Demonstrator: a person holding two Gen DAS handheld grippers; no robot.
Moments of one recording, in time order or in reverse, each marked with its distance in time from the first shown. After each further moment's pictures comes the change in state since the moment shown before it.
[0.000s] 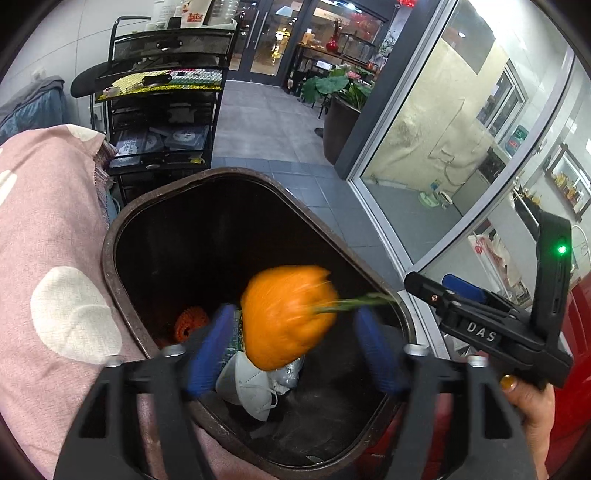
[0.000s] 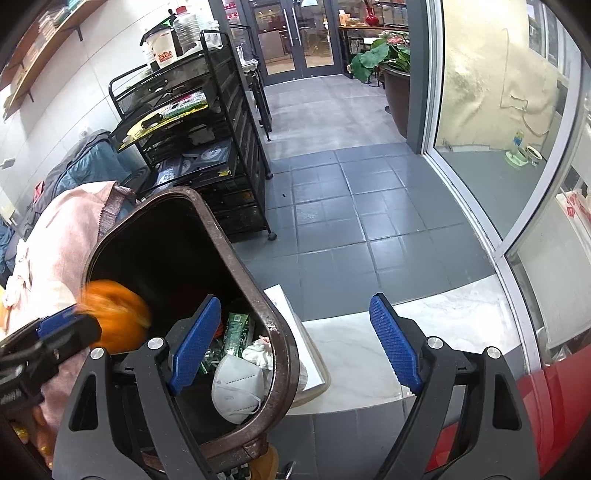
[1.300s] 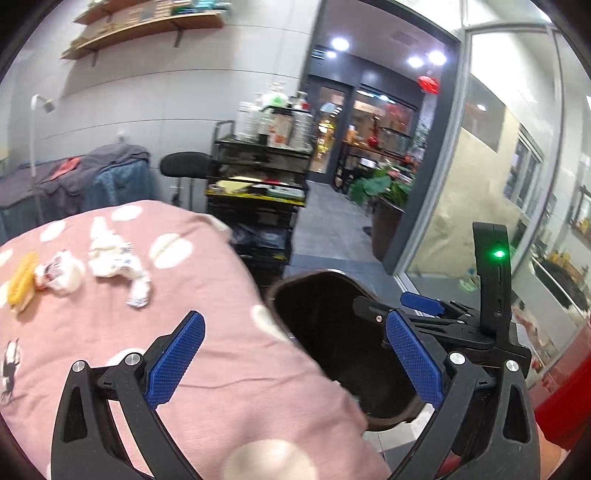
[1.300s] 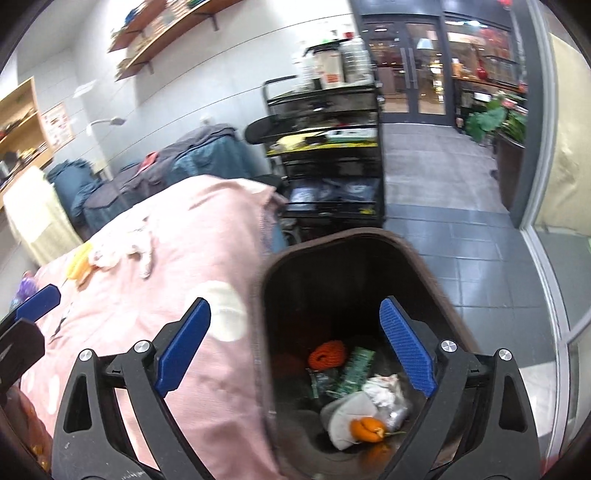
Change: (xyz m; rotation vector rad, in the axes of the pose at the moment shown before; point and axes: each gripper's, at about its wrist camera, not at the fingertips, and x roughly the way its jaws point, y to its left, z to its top) left arm -0.169 0.051 -0.054 -0.054 -0.424 0.208; right arm -0.054 0.168 -0.010 -0.297 -0.123 0.351
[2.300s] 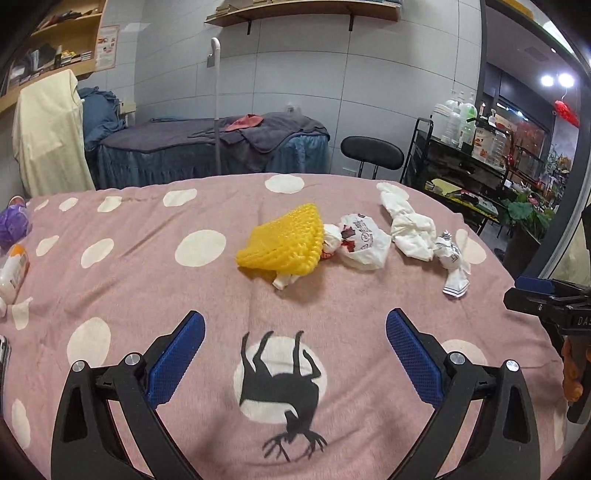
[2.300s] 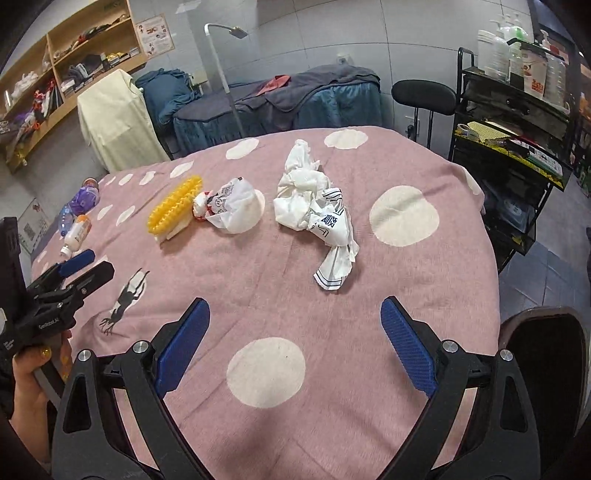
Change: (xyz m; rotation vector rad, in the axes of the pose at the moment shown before) left arm -0.060 0.278 -0.020 -0.192 0.059 0.485; right arm 0.115 0.224 0.029 -0.327 0.230 0.274
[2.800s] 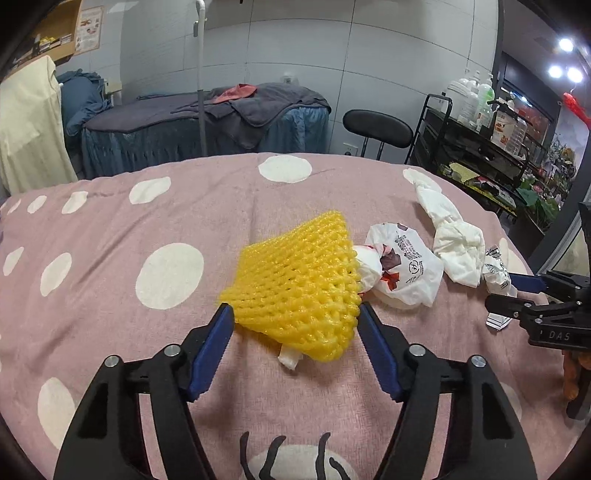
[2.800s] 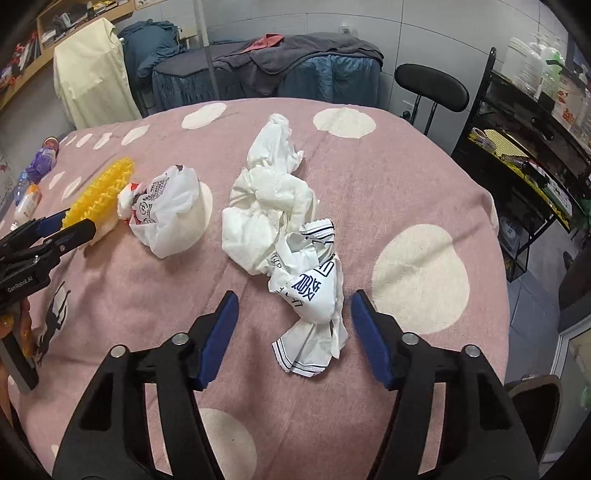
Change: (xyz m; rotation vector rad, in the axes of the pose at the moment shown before) left arm 0.076 0.012 0.034 -0.005 0.114 -0.034; right arm 0.089 -0.006 0.054 -0.108 0.142 -0.131
